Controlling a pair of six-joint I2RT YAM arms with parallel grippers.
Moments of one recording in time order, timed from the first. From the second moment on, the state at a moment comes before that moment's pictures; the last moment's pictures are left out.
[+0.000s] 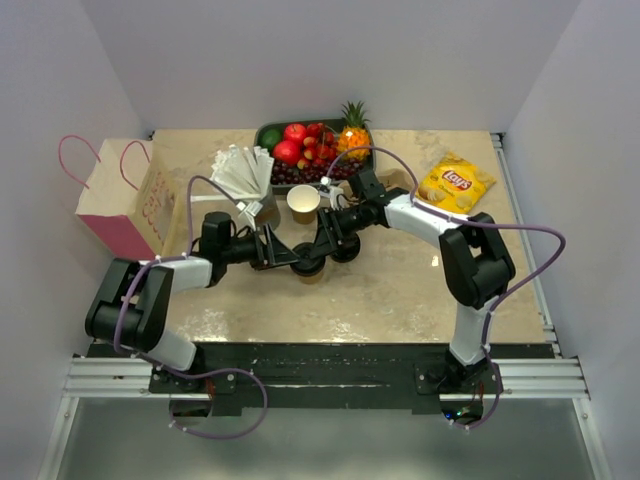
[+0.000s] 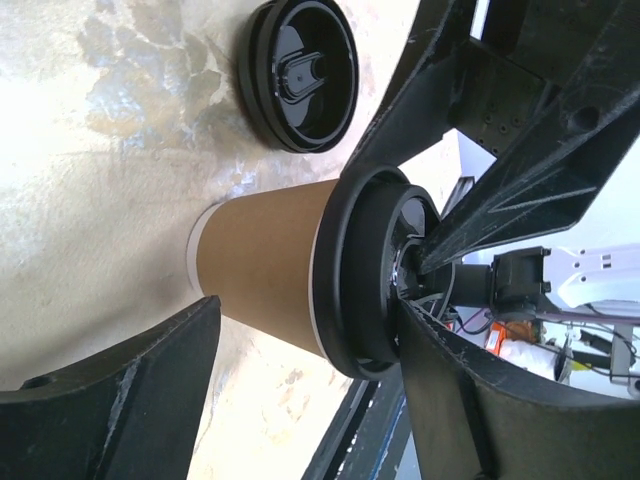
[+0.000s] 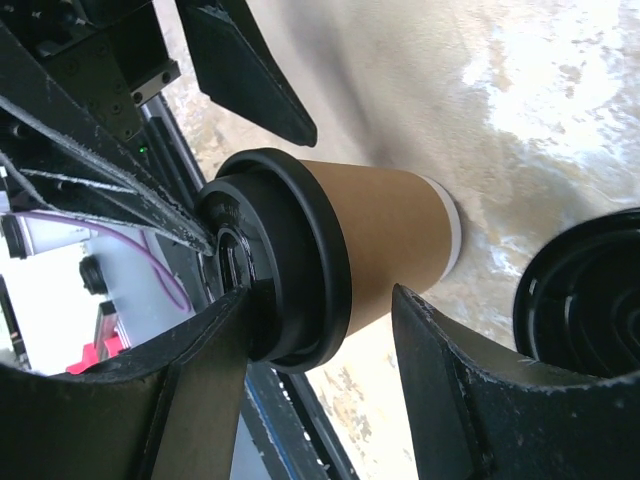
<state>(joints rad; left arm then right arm) -0.22 1.54 0.54 0.40 0.84 -0.65 0.52 1.91 1.33 -0.45 -0.80 0.22</state>
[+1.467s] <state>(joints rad) -0.19 1.14 0.38 0.18 0.64 -0.62 0.54 1.99 1.35 -0.34 -0.93 0.29</state>
